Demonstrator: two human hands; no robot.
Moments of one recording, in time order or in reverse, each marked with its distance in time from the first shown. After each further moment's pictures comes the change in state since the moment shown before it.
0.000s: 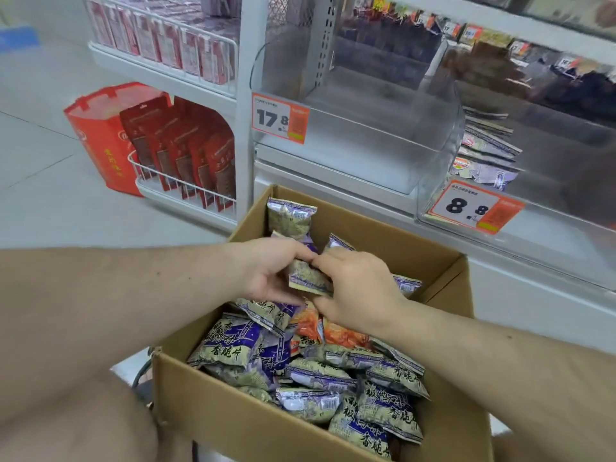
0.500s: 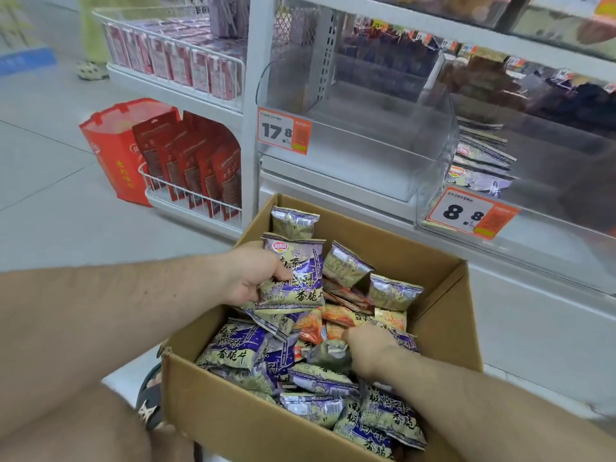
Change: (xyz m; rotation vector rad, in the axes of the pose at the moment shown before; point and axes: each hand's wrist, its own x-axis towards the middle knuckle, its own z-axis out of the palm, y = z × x) left_hand -0.003 -0.014 -0.022 0.029 0.195 0.191; right_hand -0.048 0.032 0.092 -0.132 -0.795 0.348
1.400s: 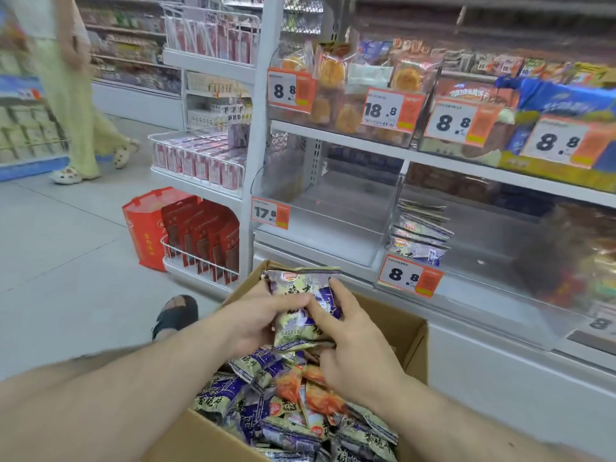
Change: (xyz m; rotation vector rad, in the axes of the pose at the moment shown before) left_hand -0.113 0.029 0.068 -0.323 -0.169 0.365; right_hand -0.145 0.017 -0.096 0.425 0.835 -0.358
